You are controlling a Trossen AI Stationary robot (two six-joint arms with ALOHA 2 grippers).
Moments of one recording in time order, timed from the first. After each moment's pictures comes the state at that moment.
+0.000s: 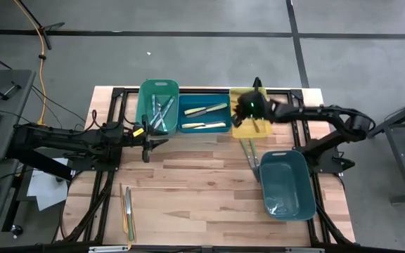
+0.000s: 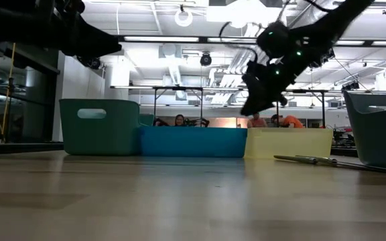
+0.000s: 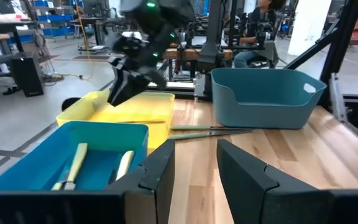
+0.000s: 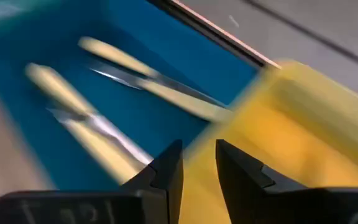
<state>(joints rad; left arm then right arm) 0.04 0.63 0.23 0.33 -0.09 -0.01 -0.49 1.43 0.74 0.01 0.14 0.18</state>
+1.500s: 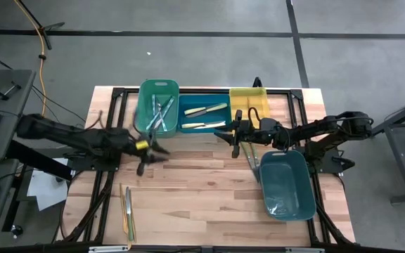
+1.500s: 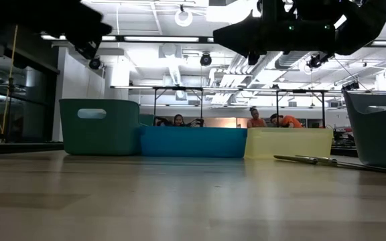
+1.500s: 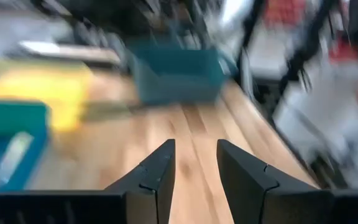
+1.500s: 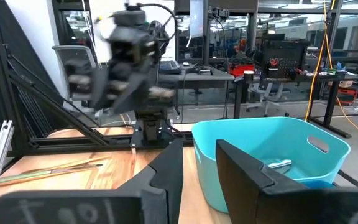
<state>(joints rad) -0.15 0.73 0.36 0.16 0.04 -0.14 -0.08 1.42 0.54 0.96 0.00 -0.01</state>
